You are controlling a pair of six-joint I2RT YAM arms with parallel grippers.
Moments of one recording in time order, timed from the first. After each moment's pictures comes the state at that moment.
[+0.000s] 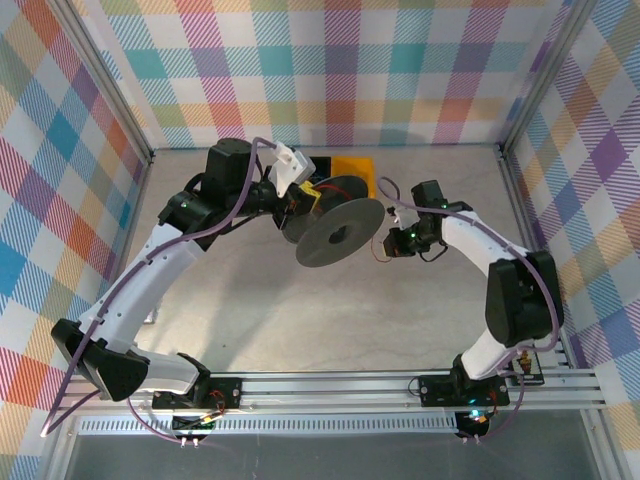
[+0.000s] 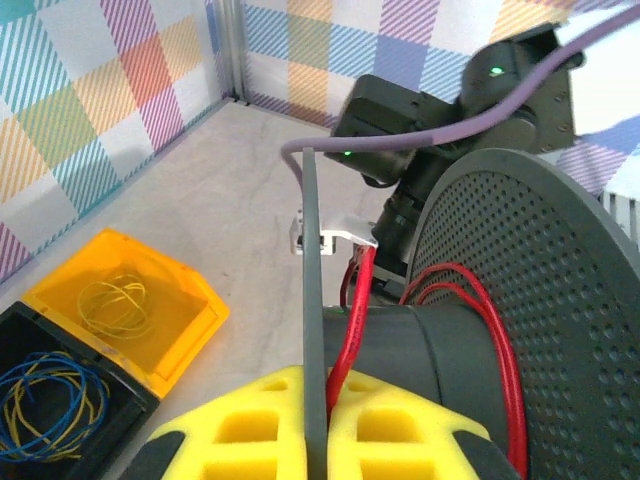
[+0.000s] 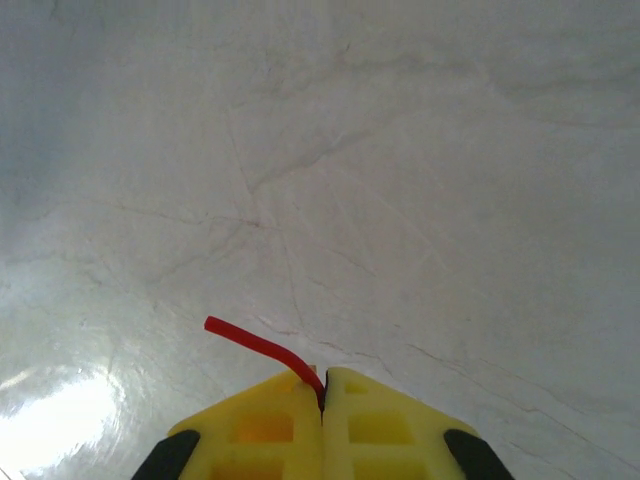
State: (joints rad) left arm -0.54 1.35 1.52 -0.61 0.51 0.20; right arm 0.25 1.60 1.10 -0.70 -0.44 0.03
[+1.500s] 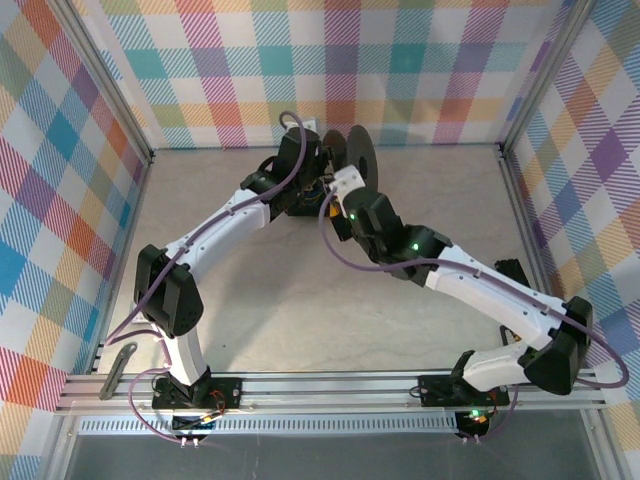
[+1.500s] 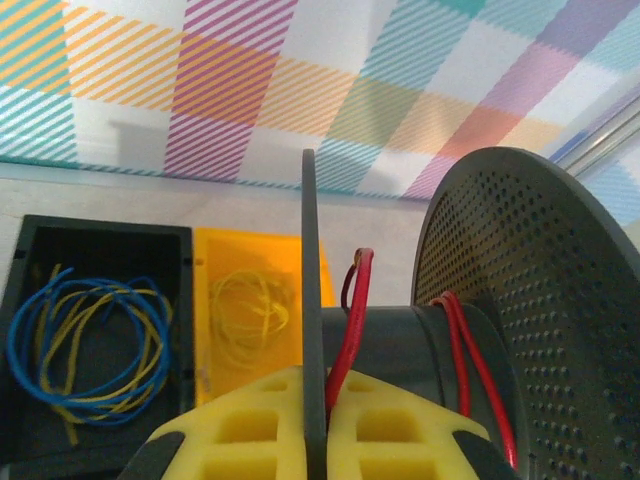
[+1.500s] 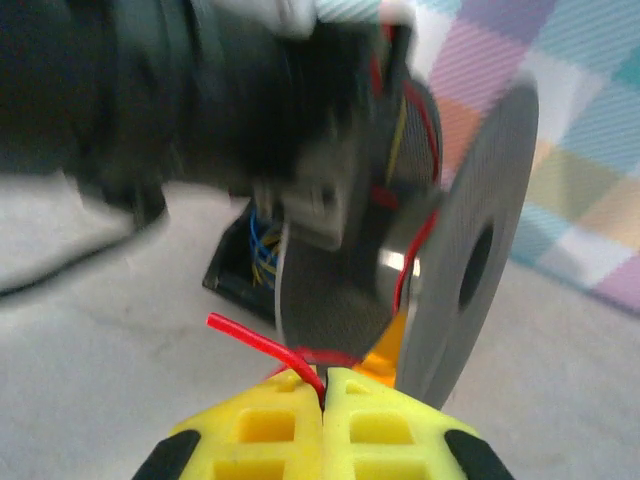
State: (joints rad) left arm -0.62 1.81 1.69 -0.32 -0.20 -0.51; right arm 0.94 1.37 1.35 -0.42 0.53 -0.01
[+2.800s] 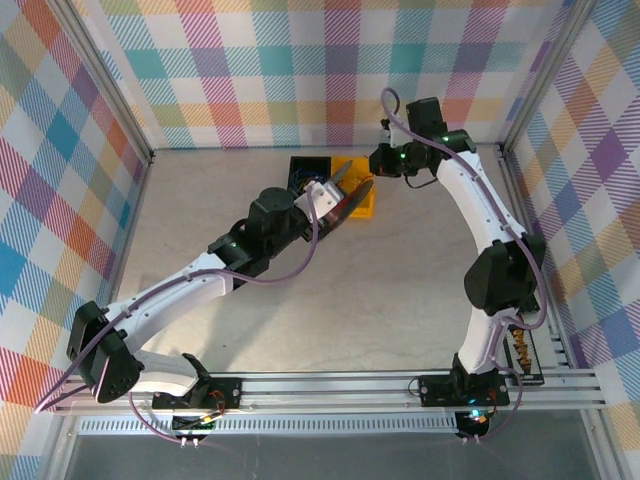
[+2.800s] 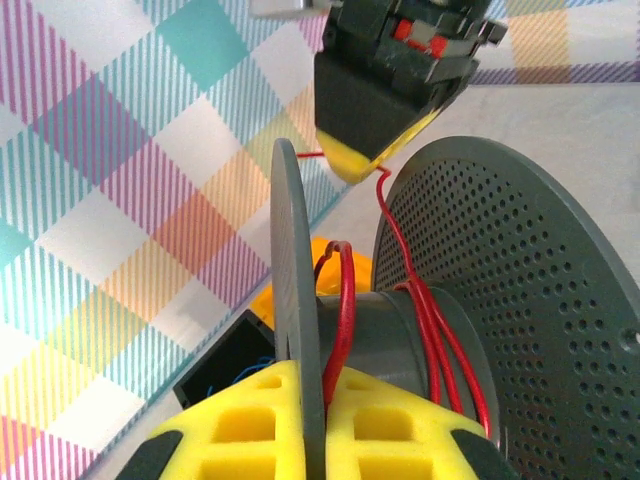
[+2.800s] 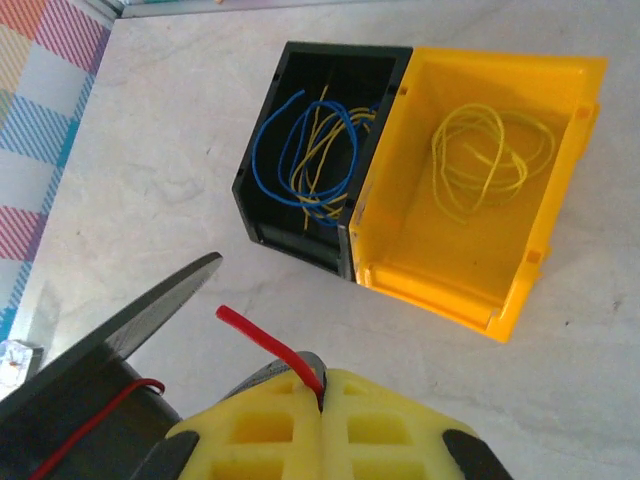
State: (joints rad) left arm -0.79 1.33 1.11 -0.03 -0.17 0.46; right arm 0.27 1.87 1.92 -0.91 -0.44 0.23
